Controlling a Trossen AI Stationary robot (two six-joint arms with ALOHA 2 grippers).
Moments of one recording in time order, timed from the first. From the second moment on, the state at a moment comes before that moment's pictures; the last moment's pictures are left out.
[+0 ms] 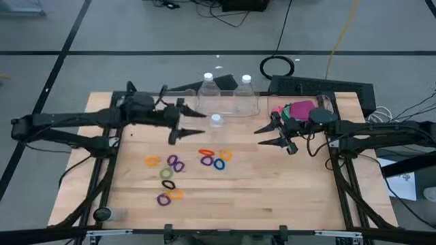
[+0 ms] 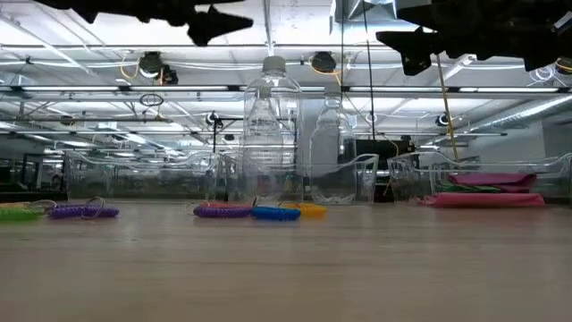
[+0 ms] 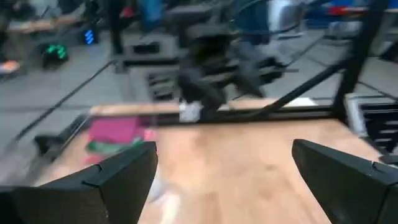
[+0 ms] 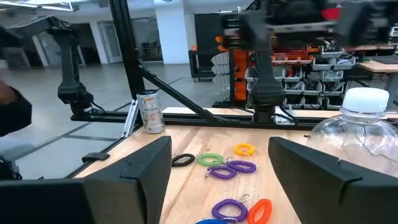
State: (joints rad) left arm 0.20 1.14 0.92 0.06 0.29 0.10; right arm -0.21 0.98 0.57 0.51 -0.49 0.07
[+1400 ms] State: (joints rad) left arm 0.35 1.24 0.50 0.89 0.33 -0.06; right arm -0.21 0.98 0.57 0.50 -0.44 0.04
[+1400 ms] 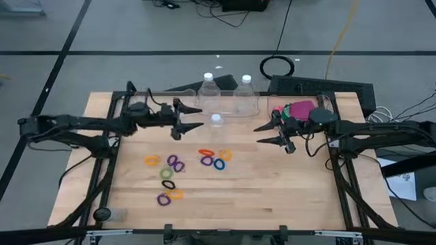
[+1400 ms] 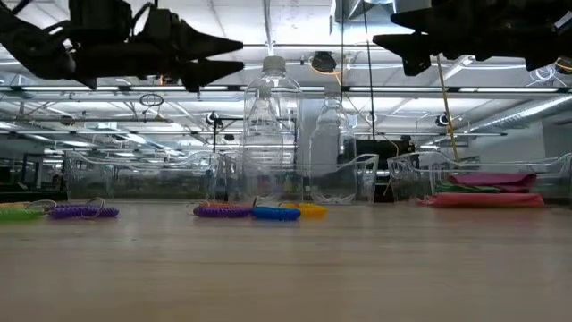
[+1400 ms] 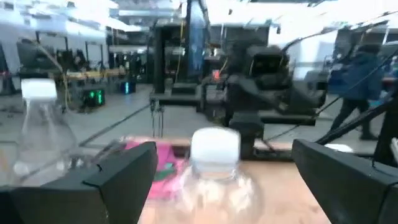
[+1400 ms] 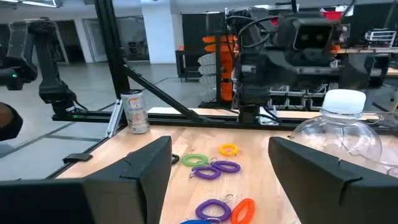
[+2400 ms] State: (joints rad) left arm 0.33 1.53 0.73 0.87 0.37 -0.08; right arm -0.21 0.98 0.57 0.50 -0.44 0.04
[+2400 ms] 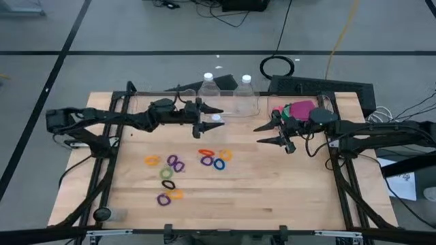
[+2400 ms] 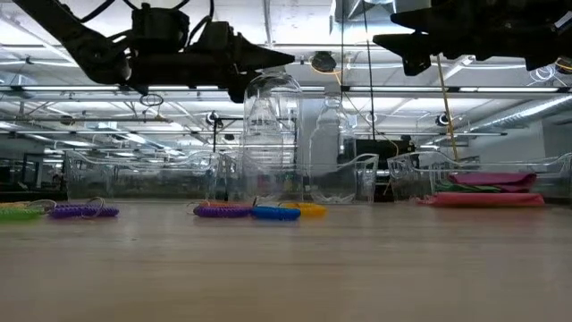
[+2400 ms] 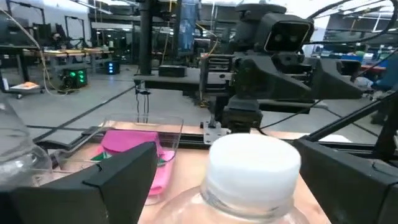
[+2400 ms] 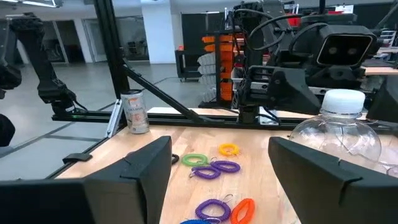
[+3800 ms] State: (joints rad) left arm 0.33 1.42 0.76 0.81 0.37 -0.09; right arm -0.21 0.98 0.57 0.50 -0.44 0.04
